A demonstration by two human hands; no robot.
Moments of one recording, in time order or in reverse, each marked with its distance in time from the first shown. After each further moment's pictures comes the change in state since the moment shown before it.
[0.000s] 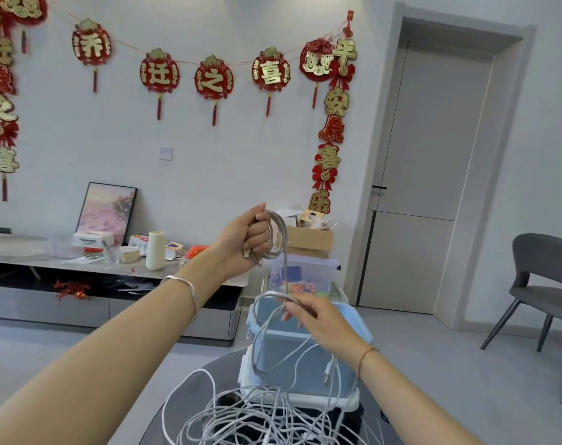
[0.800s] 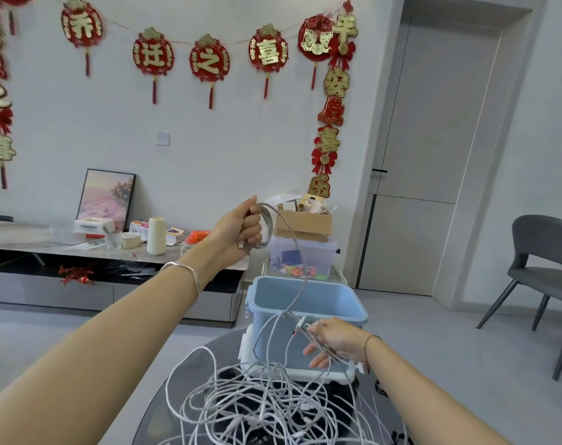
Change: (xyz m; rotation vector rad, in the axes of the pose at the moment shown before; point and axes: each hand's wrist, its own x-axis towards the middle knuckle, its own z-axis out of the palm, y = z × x) left_hand 0.007 -0.017 -0.018 0.109 0.148 0.026; right_hand -0.025 0.068 -0.010 0.157 -0.256 0.714
